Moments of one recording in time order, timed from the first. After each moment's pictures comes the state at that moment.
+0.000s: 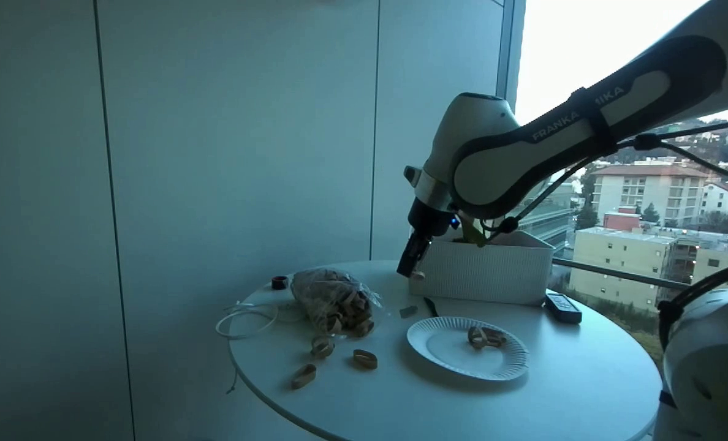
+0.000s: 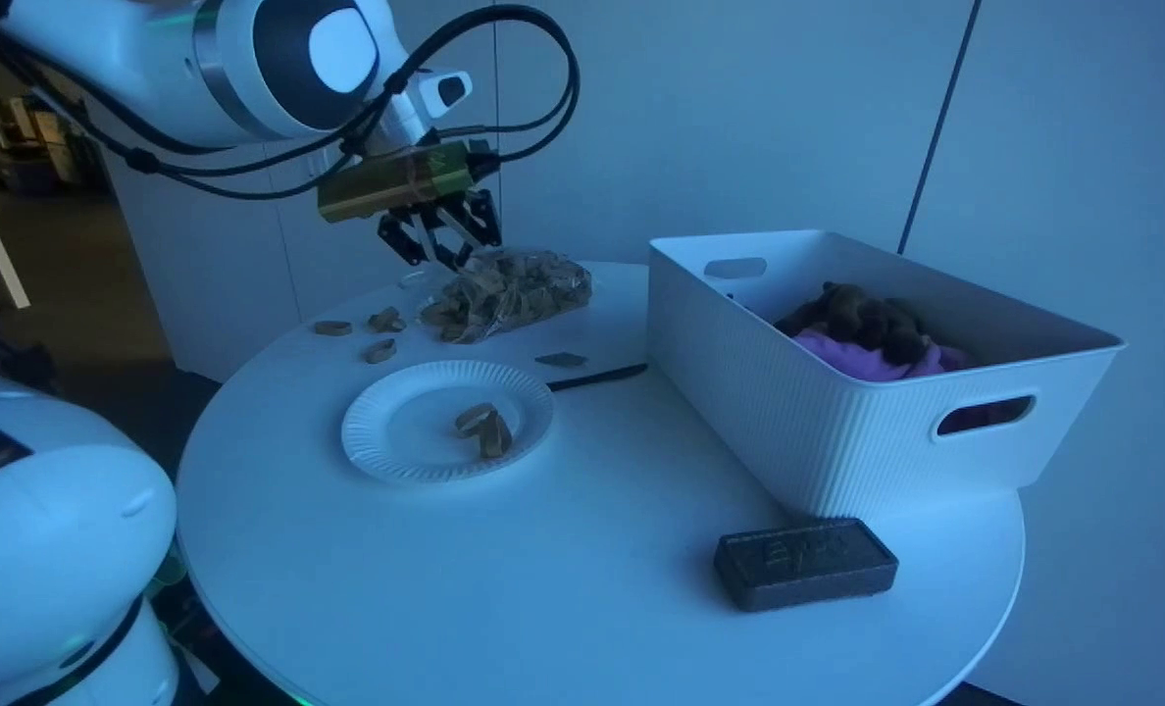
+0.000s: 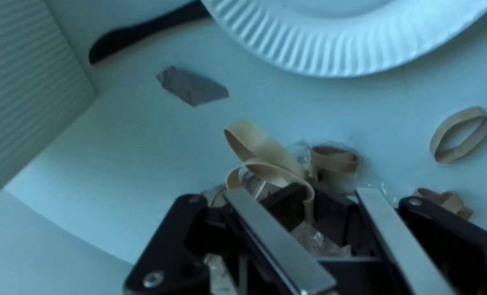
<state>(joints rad) 0.02 -0.66 0.01 -2.74 -0.19 2.53 -0.33</state>
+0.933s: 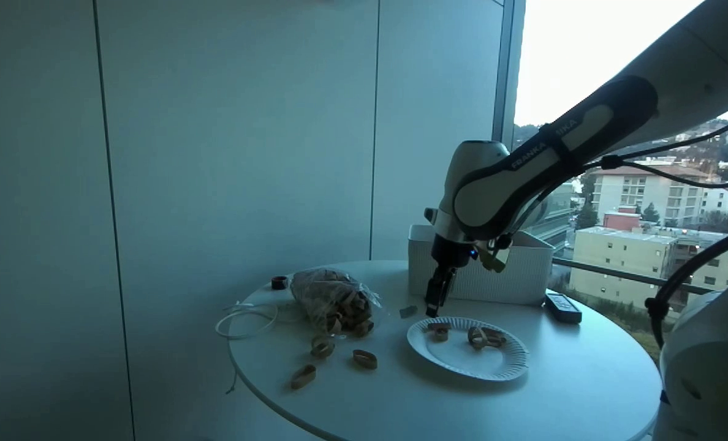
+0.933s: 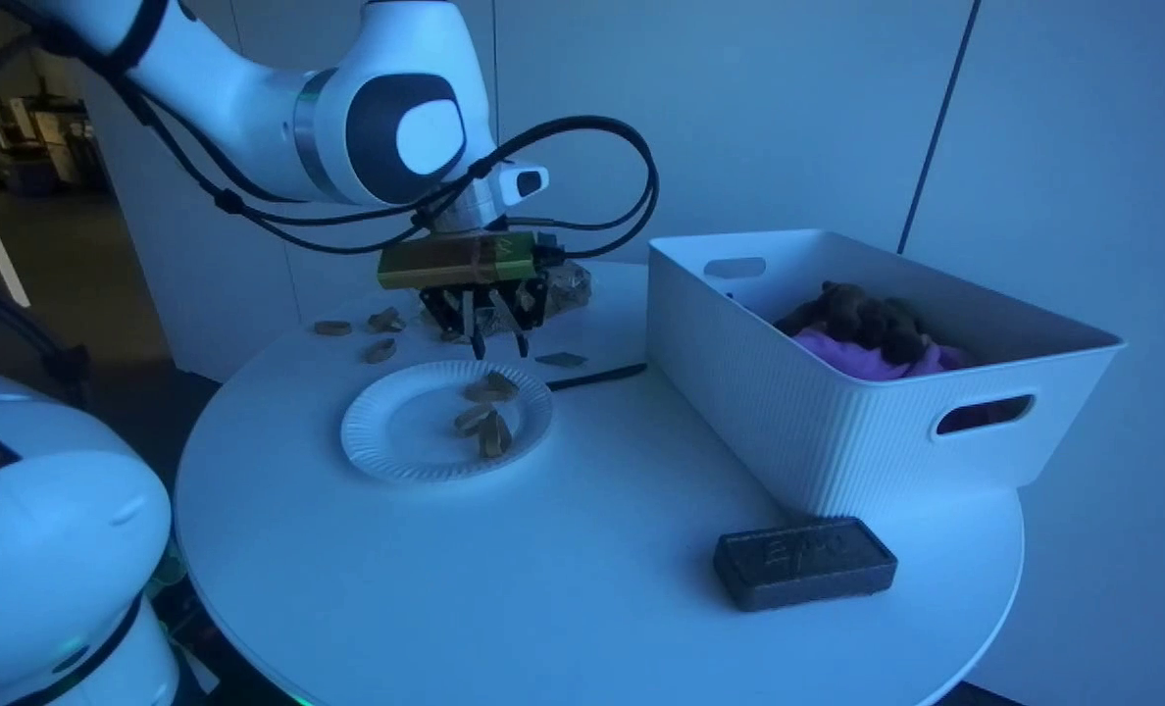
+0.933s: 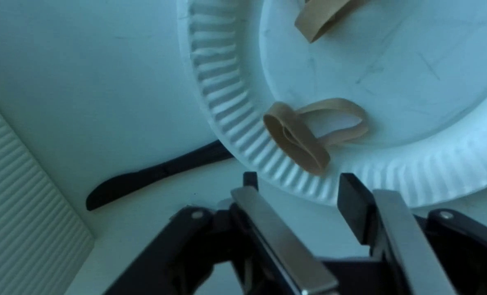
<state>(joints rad) -0.02 -0.52 -0.15 -2.76 -0.19 2.52 -0.39</state>
